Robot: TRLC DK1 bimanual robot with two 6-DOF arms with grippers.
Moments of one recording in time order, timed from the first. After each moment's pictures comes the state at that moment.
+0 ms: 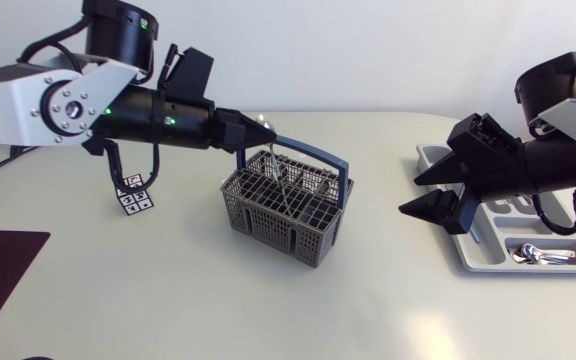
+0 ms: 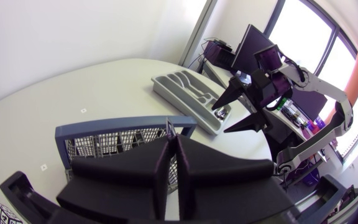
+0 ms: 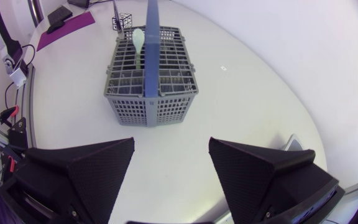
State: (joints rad) left arm -0.41 1.50 1.15 -0.20 0.67 0.00; right arm 0.07 1.29 0.95 -0.64 -0.48 -0.76
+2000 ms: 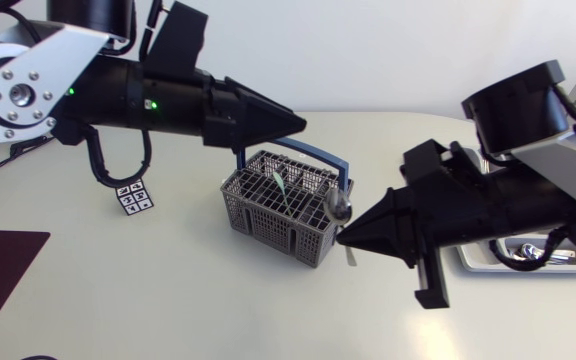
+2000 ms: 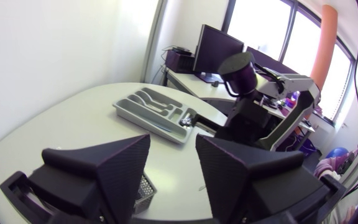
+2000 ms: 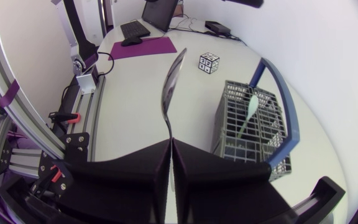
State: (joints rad) left arm -0.48 1.40 1.17 -0.21 0.79 0.09; right arm 0.44 1.12 0.83 -0.58 -0.67 -0.64
